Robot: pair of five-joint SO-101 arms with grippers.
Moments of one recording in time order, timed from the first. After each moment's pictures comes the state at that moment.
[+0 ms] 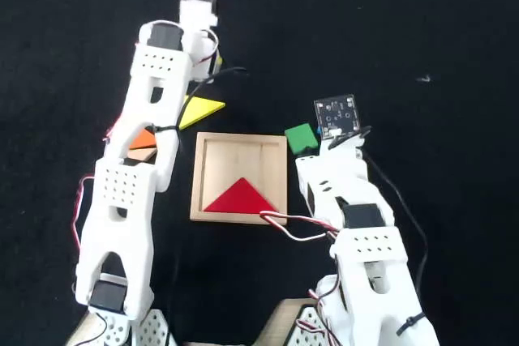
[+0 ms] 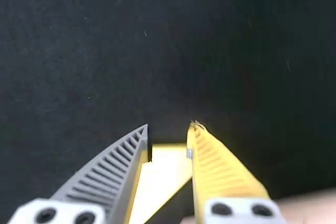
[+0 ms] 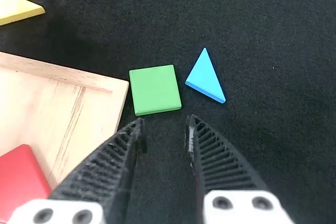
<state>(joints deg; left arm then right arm) 6.8 56.7 -62.3 77.8 -2.0 -3.9 -52.4 76.9 28.4 7.0</state>
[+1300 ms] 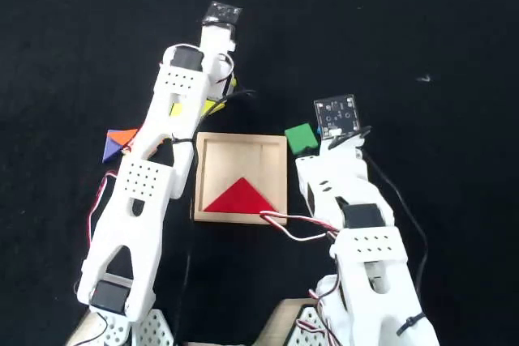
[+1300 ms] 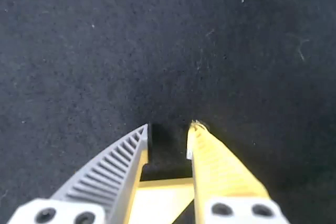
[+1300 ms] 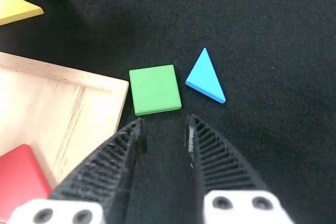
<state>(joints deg) 9.4 75.2 -77.0 77.2 -6.0 -3.9 -52.4 76.9 28.4 7.0</state>
